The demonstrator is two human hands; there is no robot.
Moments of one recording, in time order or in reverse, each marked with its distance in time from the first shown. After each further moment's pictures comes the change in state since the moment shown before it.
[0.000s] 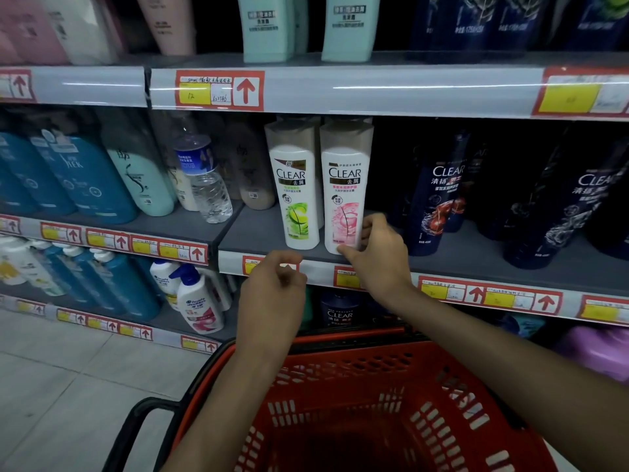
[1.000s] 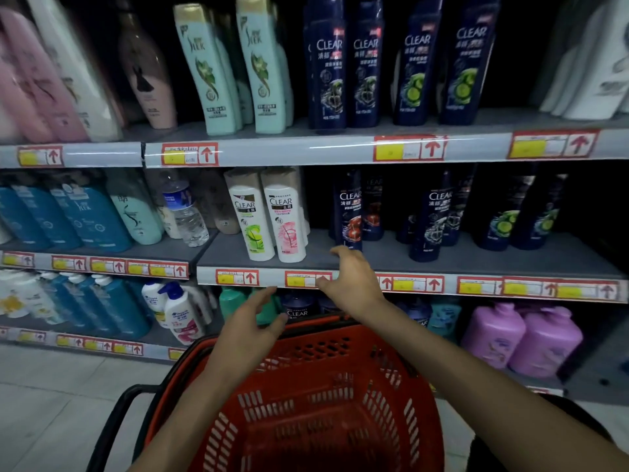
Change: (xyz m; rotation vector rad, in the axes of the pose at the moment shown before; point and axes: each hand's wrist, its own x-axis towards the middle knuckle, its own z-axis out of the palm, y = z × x) left_hand -0.097 0.021 -0.005 0.246 -0.248 0.188; right_hand -0.085 -0.010 -0.130 -0.051 -0.232 0.031
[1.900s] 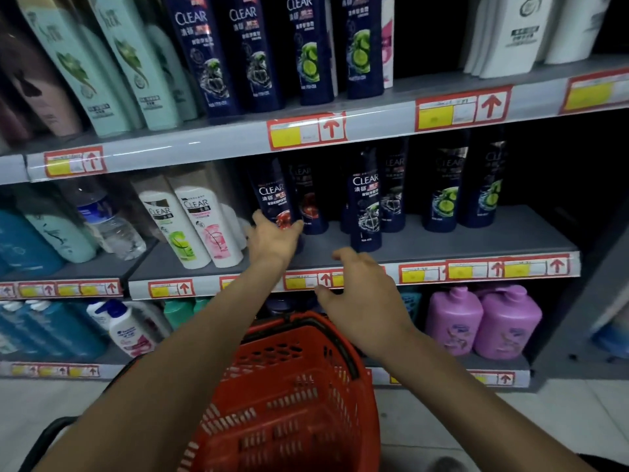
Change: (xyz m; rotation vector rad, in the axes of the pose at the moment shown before) left_hand 0.167 0.121 0.137 -0.120 0.275 -0.170; right_hand -0.059 0.077 -0.102 -0.020 0.080 -0.020
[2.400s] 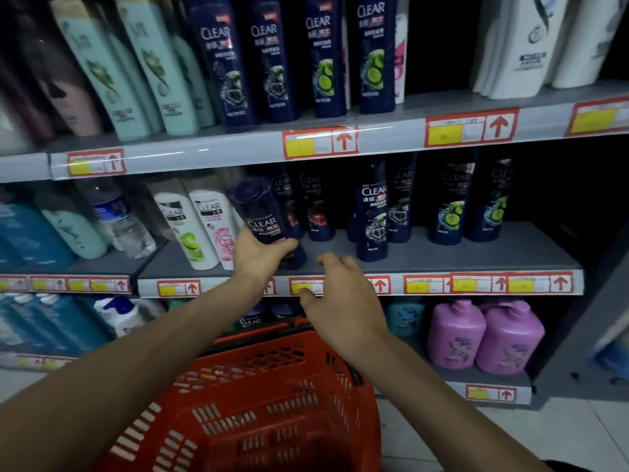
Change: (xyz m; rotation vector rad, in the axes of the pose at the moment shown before) left_hand -0.029 -0.009 -0.047 -0.323 -0.041 0.109; right_hand 0.004 -0.027 0.014 0.019 -0.006 -0.011
